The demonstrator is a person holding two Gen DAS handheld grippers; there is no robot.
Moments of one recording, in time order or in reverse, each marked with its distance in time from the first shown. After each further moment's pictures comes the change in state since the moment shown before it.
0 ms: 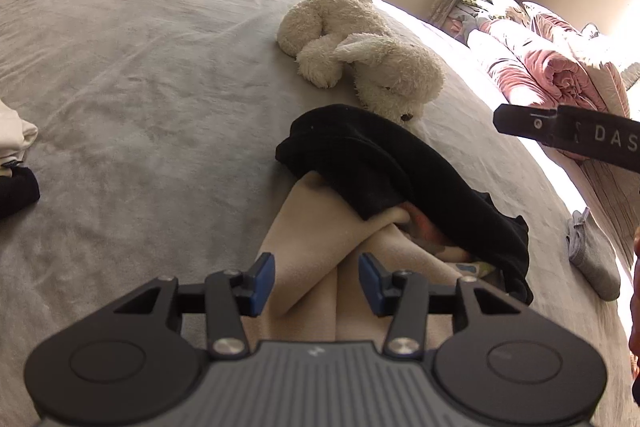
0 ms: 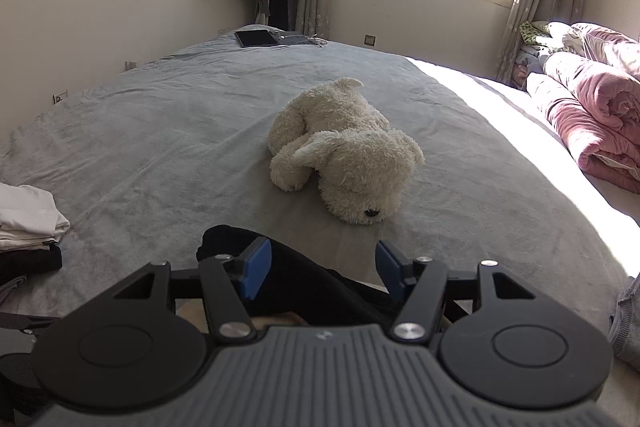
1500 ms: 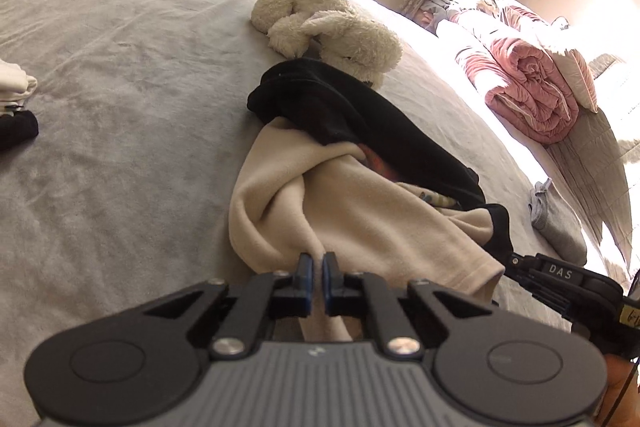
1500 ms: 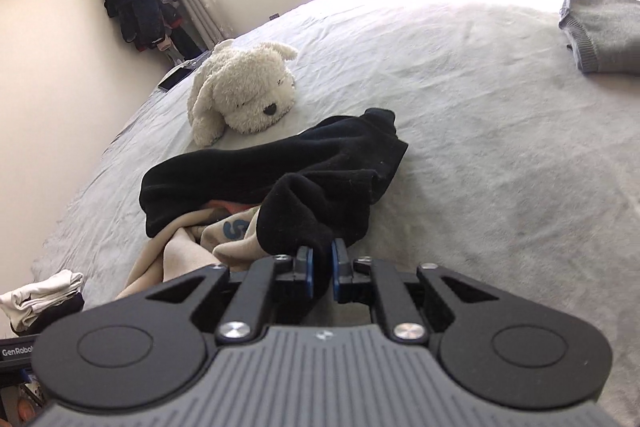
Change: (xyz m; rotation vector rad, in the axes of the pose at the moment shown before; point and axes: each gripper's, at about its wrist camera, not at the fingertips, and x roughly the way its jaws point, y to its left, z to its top) left arm -0.044 -0.009 -0.047 0.037 -0.047 -0.038; right arm -0.038 -0.095 -0.140 0.597 0.012 0.053
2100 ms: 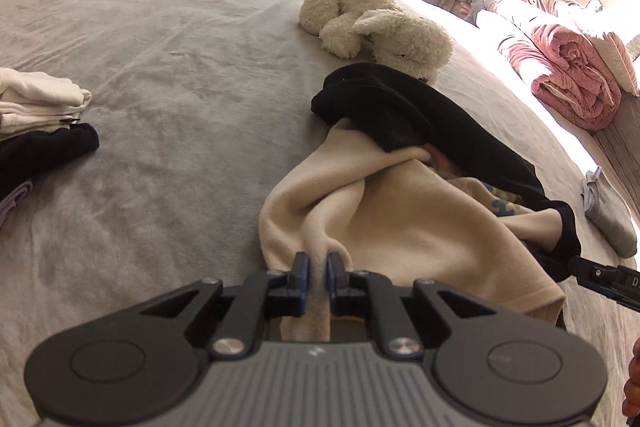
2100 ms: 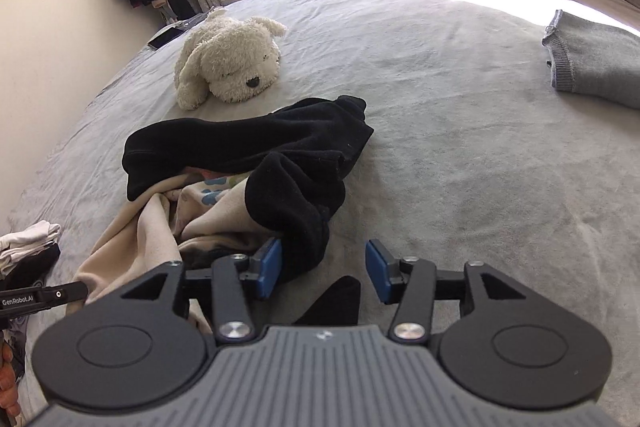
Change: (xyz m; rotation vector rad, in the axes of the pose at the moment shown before) left arm 0.008 0.020 -0.004 0.024 0.075 0.109; right arm -0.015 -0.004 -0.003 -0.120 0.145 -0.088
